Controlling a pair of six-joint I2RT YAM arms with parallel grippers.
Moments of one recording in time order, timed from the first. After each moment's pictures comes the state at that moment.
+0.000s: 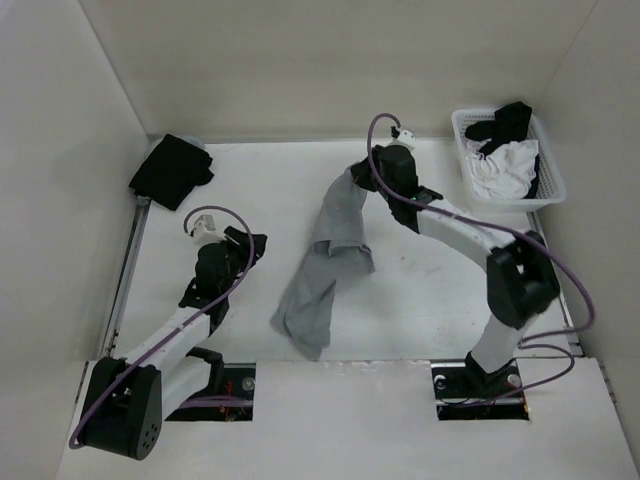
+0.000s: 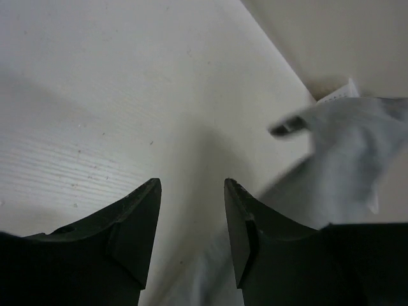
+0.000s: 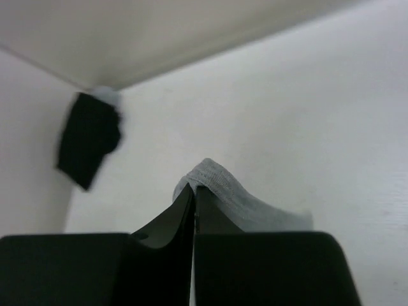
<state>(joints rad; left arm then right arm) -0.24 0.97 0.27 0.44 -0.06 -0.91 0.56 1.67 1.28 0.18 0.21 0.68</state>
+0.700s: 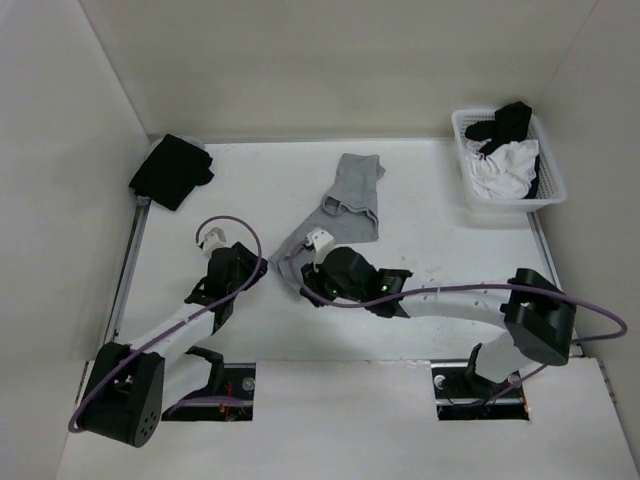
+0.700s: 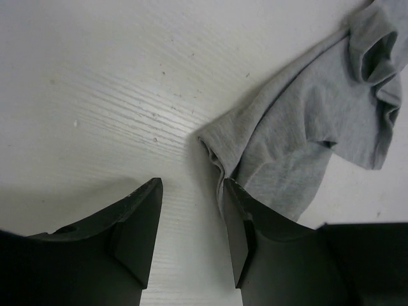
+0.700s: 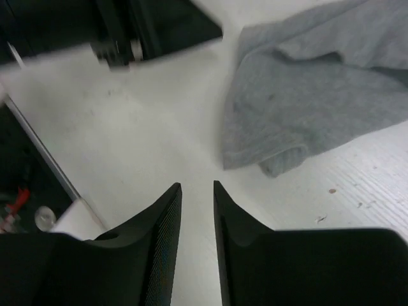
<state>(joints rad) -0.33 1.08 0.27 0.22 -0.16 -0.86 1.07 1.49 0.93 0.07 0.10 0.41</state>
